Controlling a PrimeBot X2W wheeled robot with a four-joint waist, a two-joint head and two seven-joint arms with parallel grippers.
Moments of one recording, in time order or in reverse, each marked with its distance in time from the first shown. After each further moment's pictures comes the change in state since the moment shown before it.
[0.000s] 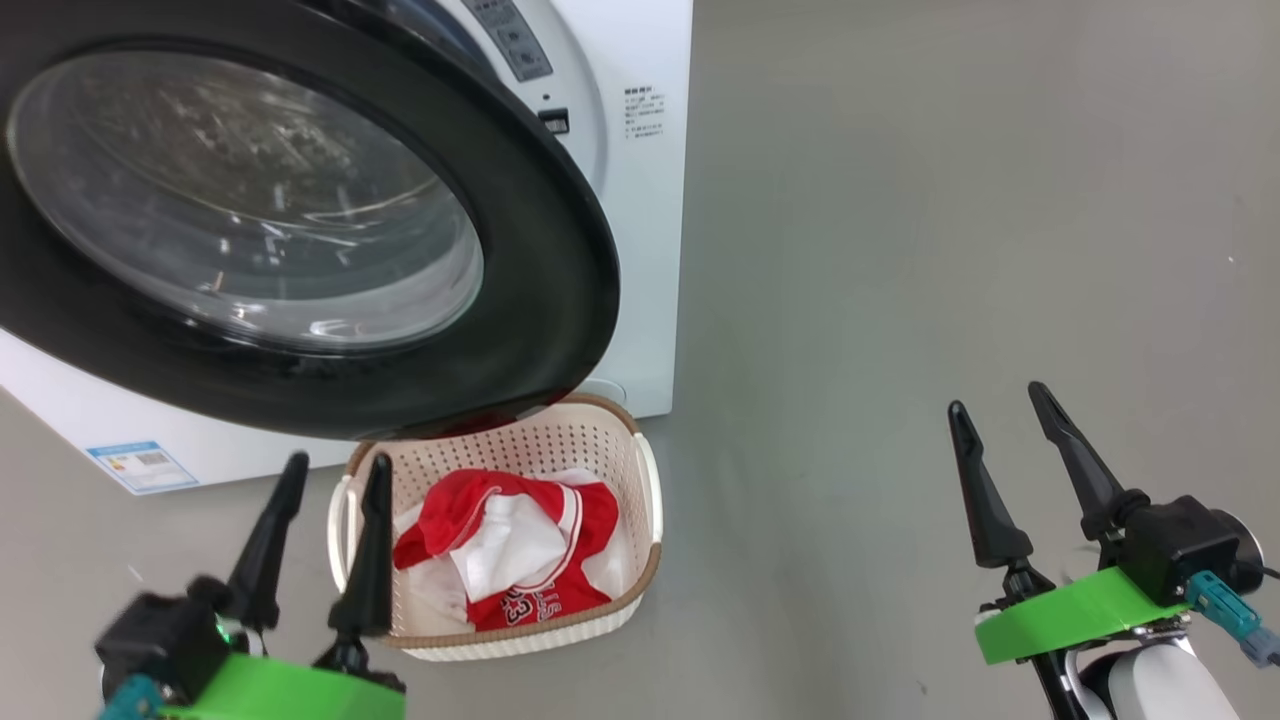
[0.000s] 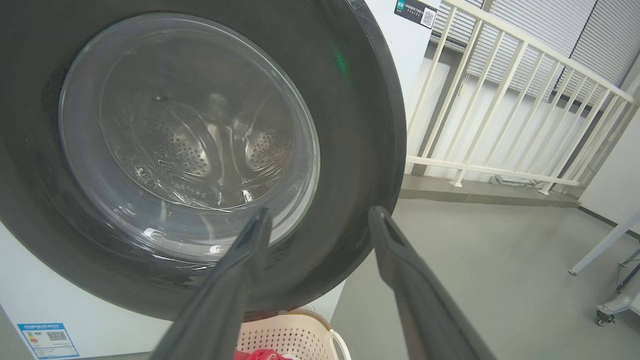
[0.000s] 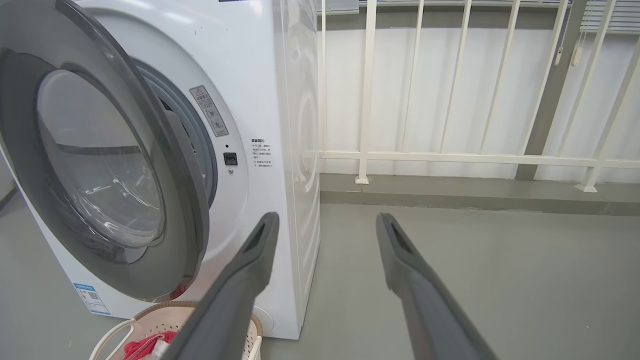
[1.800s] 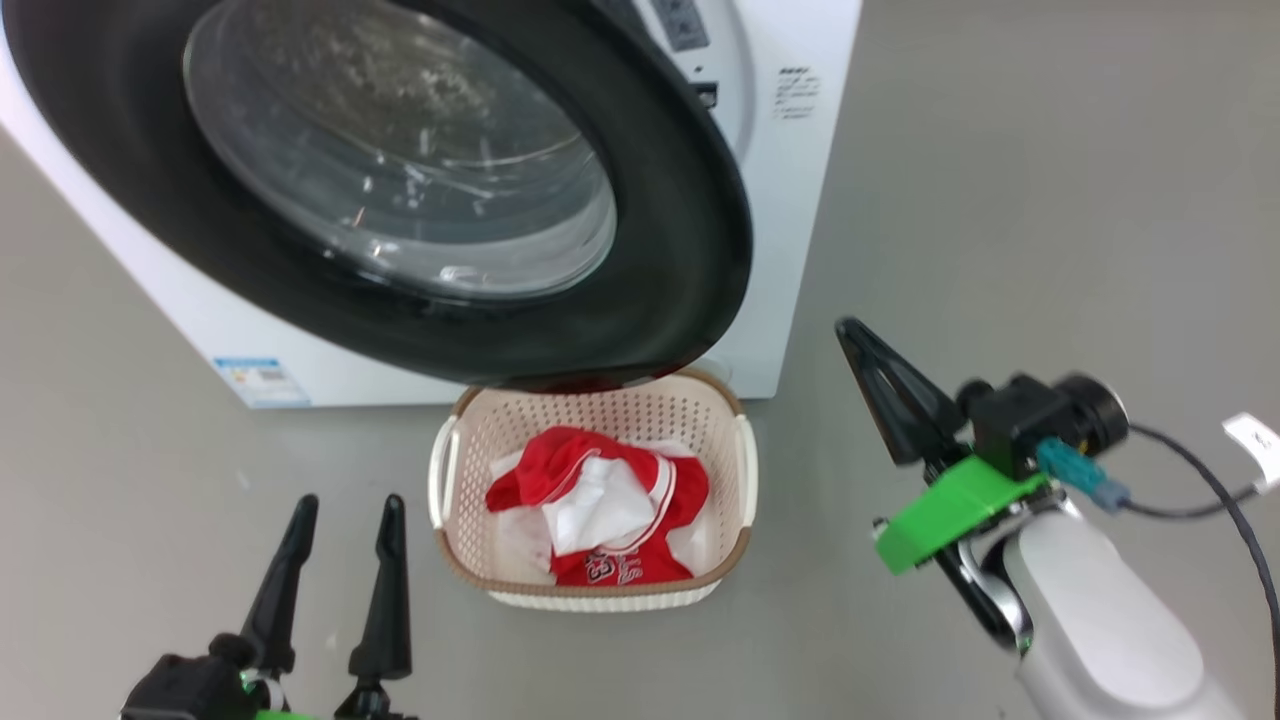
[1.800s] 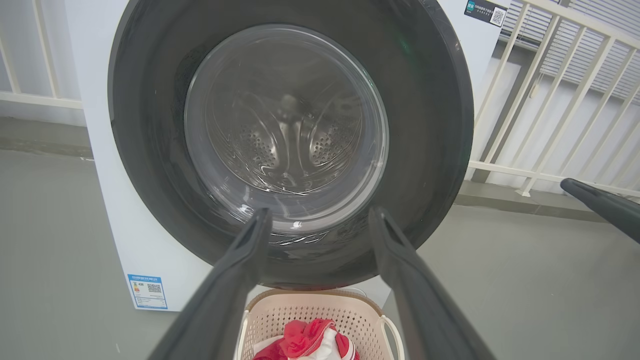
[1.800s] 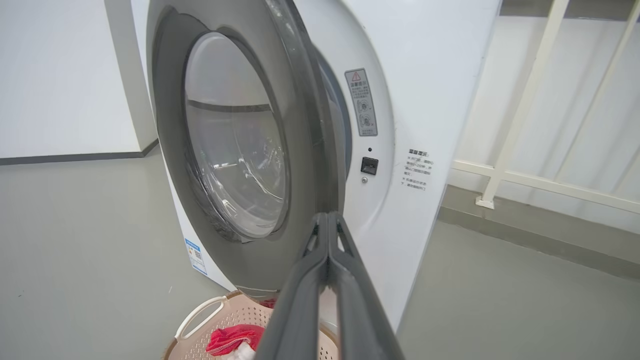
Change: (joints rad) left arm 0.136 -0.162 0.126 -0.042 0.198 -0.074 -0.003; right arm -0.307 -0.077 0.296 0.251 0.064 0.000 0.000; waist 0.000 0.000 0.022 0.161
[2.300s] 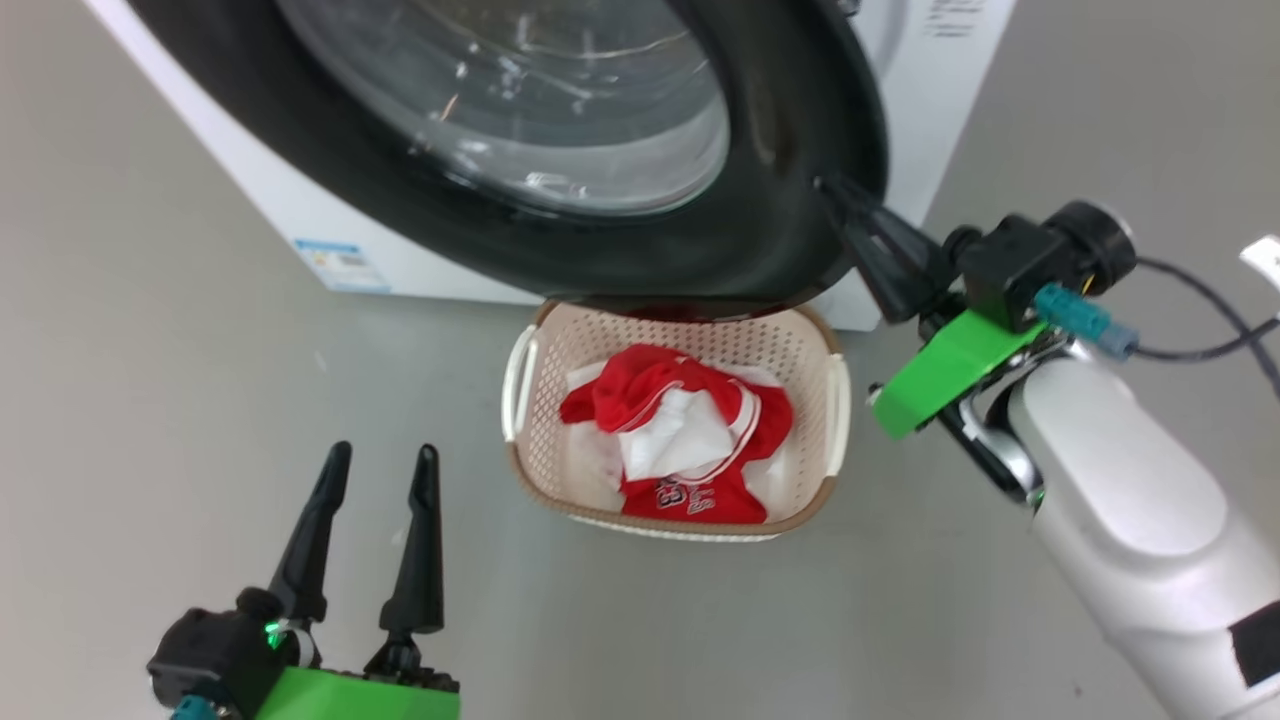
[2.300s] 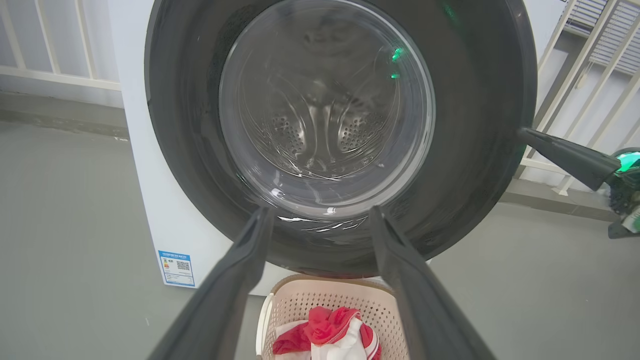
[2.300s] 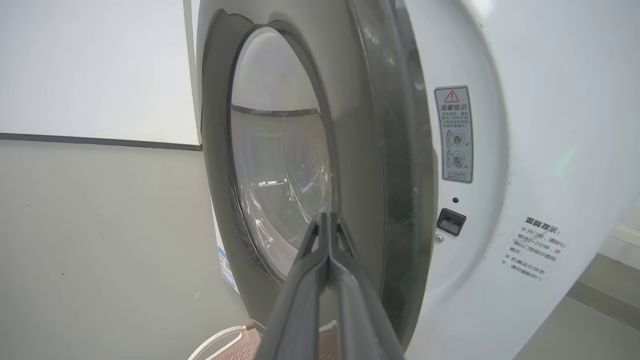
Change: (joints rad) left arm -0.085 -0.037 -0.031 0.006 0.011 -0.012 0.000; right arm -0.314 -0.087 0.184 0.096 0.096 0.000 0.000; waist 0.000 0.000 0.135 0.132
